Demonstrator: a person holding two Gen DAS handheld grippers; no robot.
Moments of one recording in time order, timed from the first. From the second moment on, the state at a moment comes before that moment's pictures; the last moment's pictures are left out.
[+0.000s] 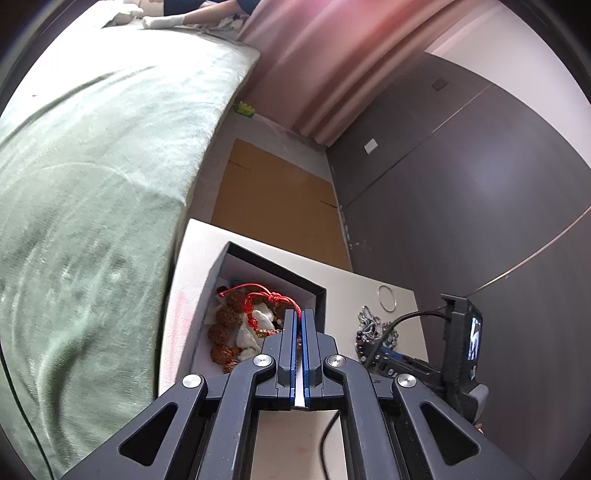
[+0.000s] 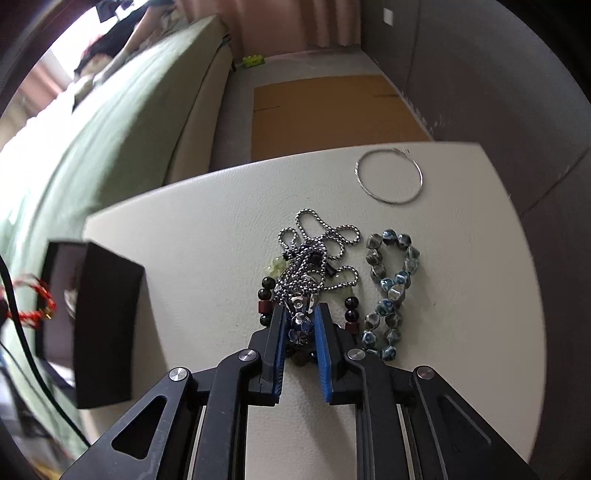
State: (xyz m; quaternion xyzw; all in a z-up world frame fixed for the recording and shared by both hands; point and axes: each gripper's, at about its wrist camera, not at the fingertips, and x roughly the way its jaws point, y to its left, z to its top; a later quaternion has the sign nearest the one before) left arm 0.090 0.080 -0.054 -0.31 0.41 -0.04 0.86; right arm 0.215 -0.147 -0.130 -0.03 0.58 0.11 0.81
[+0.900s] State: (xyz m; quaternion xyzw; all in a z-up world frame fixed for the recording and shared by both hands) left arm 0.085 0.101 -0.049 -0.36 0.38 -0.02 0.85; right arm 0.154 -0.171 0.038 0.13 0.38 0.23 0.89
